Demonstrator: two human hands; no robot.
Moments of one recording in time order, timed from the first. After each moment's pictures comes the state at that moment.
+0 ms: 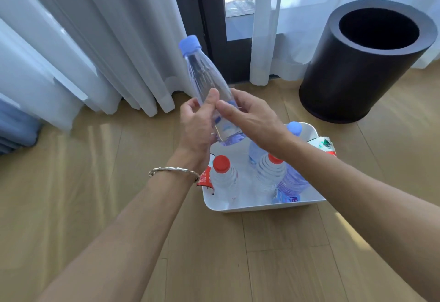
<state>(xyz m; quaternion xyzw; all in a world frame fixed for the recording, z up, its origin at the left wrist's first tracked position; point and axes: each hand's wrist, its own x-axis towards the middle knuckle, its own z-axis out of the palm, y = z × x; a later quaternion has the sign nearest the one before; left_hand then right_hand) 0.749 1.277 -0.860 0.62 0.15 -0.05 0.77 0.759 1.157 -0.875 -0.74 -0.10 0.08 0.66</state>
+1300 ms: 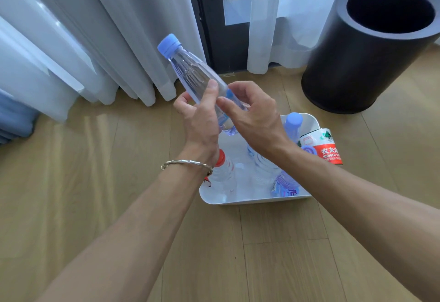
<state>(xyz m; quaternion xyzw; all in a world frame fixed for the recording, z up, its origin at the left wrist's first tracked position) 0.752 1.251 -0.872 0.59 0.22 0.01 0.78 0.755 1.159 -0.898 -0.81 -0.04 -0.08 0.58</state>
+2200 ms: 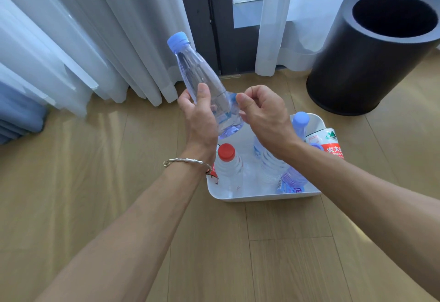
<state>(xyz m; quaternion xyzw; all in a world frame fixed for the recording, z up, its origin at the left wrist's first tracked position) 0.744 1.272 -0.875 0.65 0.20 0.03 0.73 0.749 1.164 -0.892 -0.77 0.01 -0.03 0.64</state>
